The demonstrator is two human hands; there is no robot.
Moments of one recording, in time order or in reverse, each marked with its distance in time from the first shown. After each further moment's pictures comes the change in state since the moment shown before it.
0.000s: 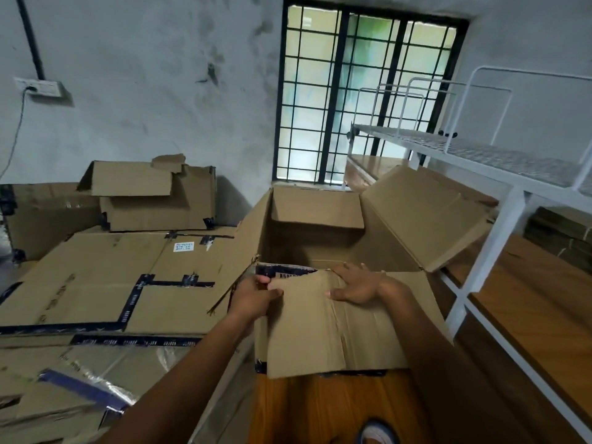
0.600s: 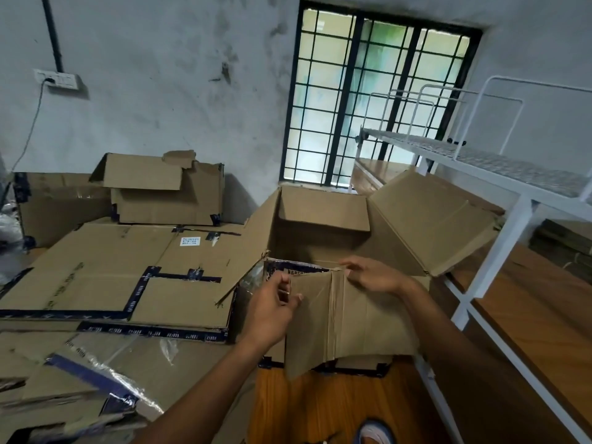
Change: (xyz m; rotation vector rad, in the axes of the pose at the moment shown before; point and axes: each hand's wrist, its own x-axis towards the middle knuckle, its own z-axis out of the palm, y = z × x) left_hand -0.068 -0.003 0.011 0.195 -0.017 0.408; right_hand -0.010 0.013 -0.015 0.446 0.087 -0.146
